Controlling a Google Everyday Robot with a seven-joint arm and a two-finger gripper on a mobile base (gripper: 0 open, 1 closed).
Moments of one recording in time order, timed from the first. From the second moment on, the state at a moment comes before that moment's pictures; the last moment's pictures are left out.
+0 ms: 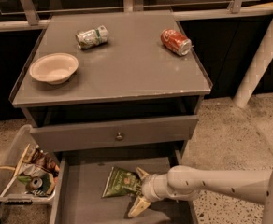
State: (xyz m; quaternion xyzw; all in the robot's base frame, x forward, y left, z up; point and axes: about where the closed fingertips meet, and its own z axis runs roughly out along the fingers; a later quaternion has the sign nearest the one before) arm 0.469 -0.008 0.379 -0.59 0.70 0.21 0.33
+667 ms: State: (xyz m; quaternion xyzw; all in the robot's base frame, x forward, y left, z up) arm 0.472 -0.008 0.379 -0.59 0.71 0.21 0.33
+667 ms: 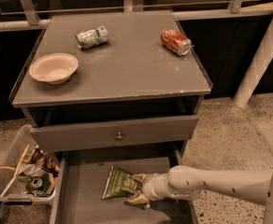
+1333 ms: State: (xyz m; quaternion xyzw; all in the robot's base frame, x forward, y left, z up) arm 0.472 -0.008 0.379 -0.59 0.71 0.21 0.33
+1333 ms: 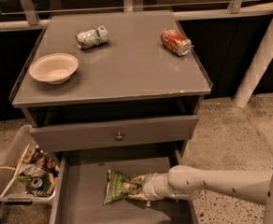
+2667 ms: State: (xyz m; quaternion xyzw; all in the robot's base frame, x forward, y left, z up) arm 0.459 -0.035 0.436 -0.60 0.69 0.20 0.35
